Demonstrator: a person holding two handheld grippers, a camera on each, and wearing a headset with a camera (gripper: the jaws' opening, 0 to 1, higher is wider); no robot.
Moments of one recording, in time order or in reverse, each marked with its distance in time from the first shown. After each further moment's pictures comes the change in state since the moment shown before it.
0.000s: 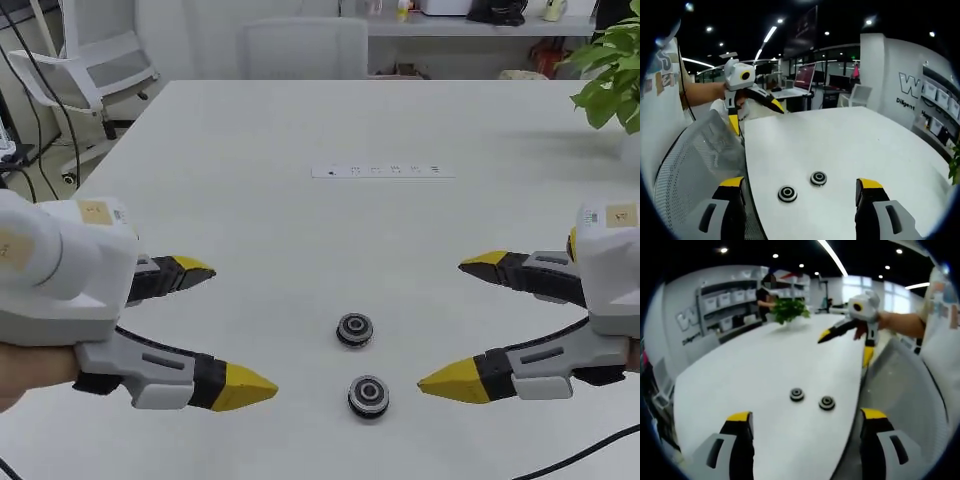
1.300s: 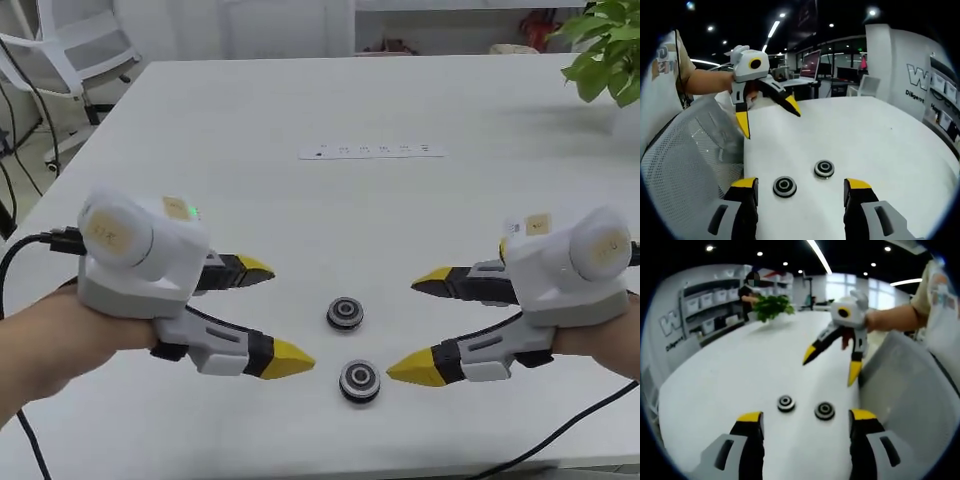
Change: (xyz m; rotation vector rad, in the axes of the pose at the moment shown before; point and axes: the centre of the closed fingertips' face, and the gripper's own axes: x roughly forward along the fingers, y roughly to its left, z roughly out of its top) left arm 0.065 -0.009 0.000 0.061 0.003 -0.157; right arm 0.040 -0.010 -0.041 0.017 0.050 0.086
